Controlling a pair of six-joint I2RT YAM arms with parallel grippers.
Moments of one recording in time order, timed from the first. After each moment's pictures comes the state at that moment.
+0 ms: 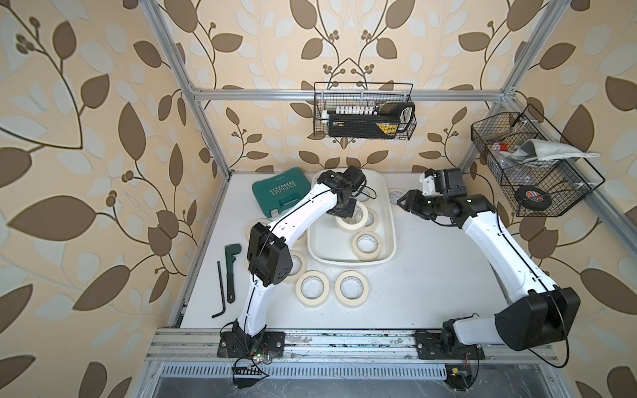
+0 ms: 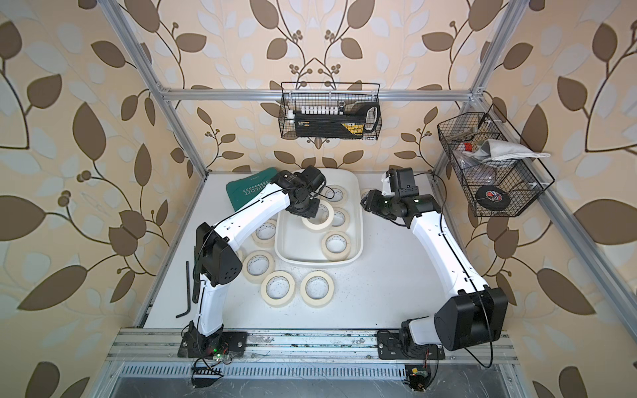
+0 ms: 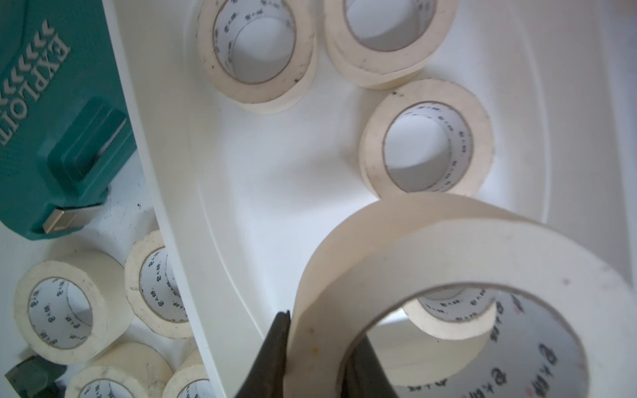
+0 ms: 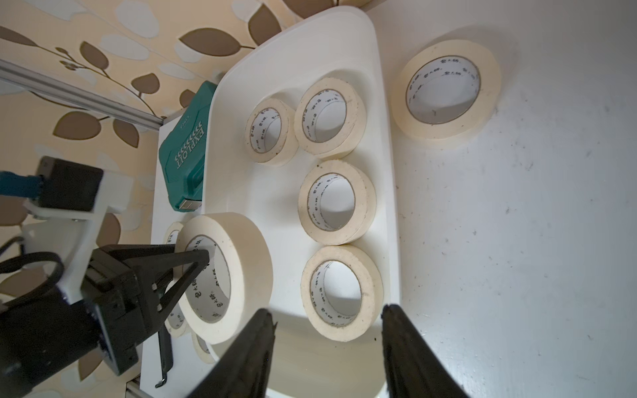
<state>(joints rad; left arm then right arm) -0.78 2.09 2.18 -1.27 -0.22 -0.34 0.19 1.40 1.36 -0.77 -0.24 0.54</state>
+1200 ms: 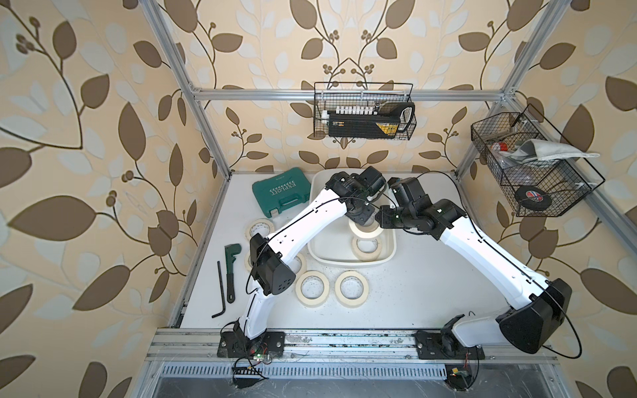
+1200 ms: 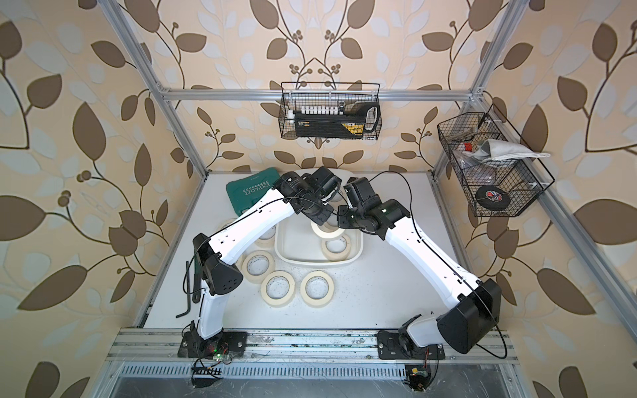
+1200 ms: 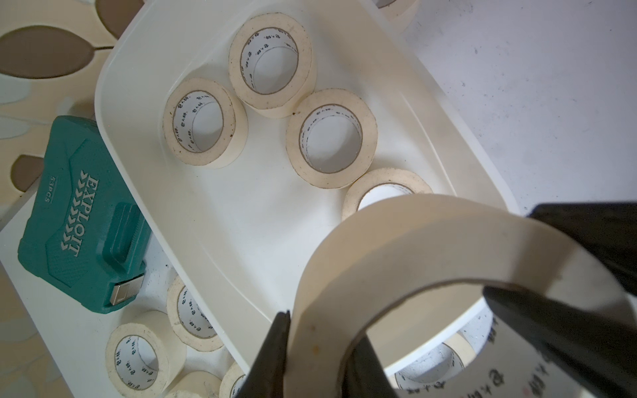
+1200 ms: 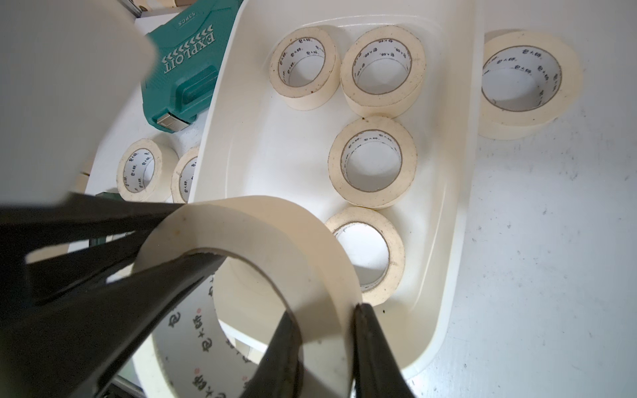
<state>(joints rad) -0.89 2.06 2.30 -1.36 -0.23 -0.11 0.54 1.42 1.41 -0.86 0.06 0.50</state>
